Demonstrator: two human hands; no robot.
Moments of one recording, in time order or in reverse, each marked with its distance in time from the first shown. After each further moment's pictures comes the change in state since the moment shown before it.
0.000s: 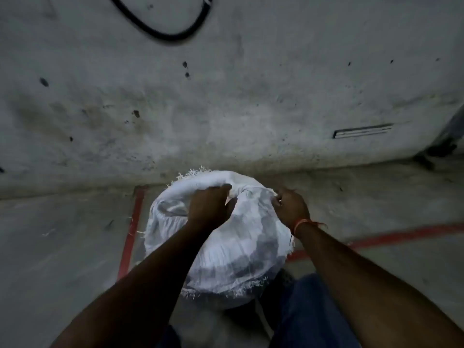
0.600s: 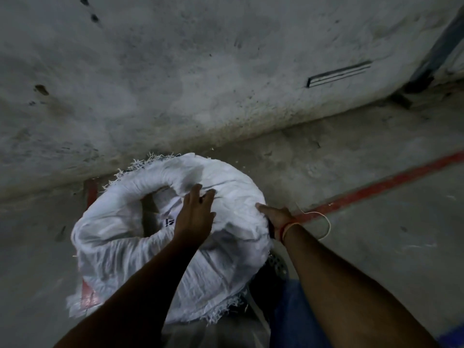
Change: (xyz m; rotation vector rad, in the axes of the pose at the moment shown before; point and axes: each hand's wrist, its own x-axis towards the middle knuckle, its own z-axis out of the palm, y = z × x) left_hand 0.051 0.028 0.161 -0.082 -0.219 0.027; right_hand 0.040 0.142 0.098 1.118 -0.141 0.964
